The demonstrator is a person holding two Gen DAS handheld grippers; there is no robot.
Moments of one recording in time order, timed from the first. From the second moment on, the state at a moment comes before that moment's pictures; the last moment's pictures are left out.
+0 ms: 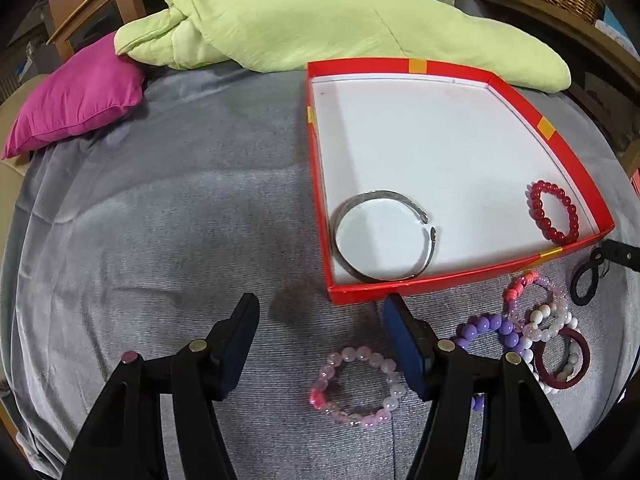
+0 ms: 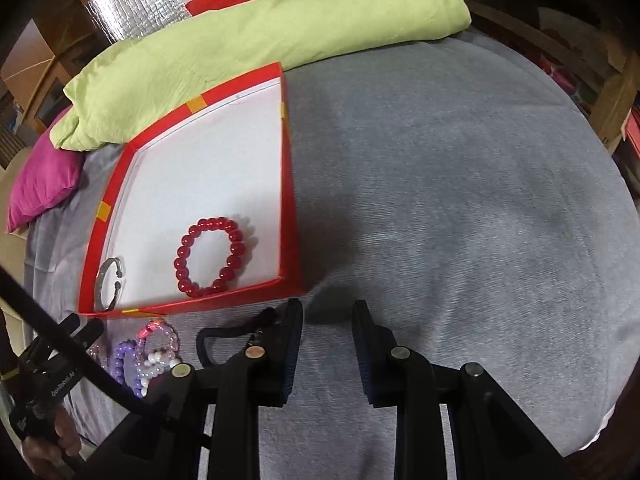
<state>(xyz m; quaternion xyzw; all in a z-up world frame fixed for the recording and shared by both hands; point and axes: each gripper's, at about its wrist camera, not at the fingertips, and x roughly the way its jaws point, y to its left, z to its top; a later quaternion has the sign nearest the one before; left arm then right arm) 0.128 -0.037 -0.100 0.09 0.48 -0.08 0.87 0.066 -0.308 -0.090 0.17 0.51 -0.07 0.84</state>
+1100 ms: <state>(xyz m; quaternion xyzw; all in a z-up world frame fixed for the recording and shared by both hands) 0.105 -0.011 -0.091 0.14 0.46 -0.09 0.87 0.061 -0.316 -0.095 0.23 0.51 0.01 0.83</state>
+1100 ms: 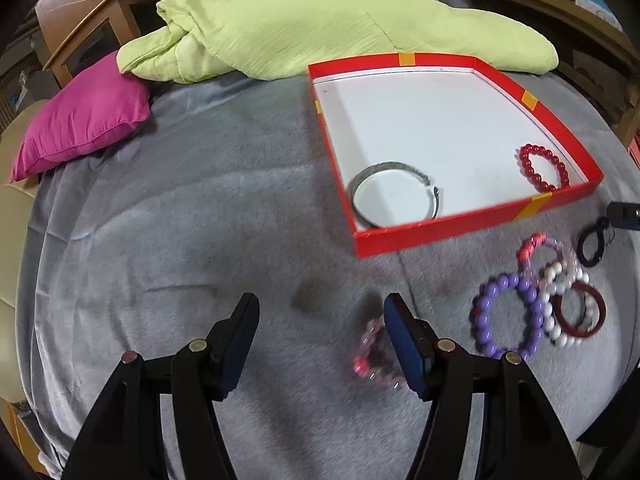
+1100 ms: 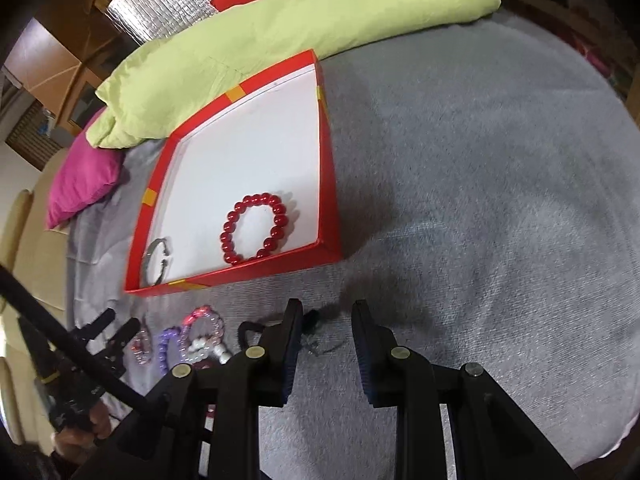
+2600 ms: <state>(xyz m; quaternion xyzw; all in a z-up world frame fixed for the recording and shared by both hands) 0.086 -0.121 -0.094 0.11 0.46 -0.30 0.83 0.056 -0.313 -0.097 0.20 0.50 0.00 0.84</state>
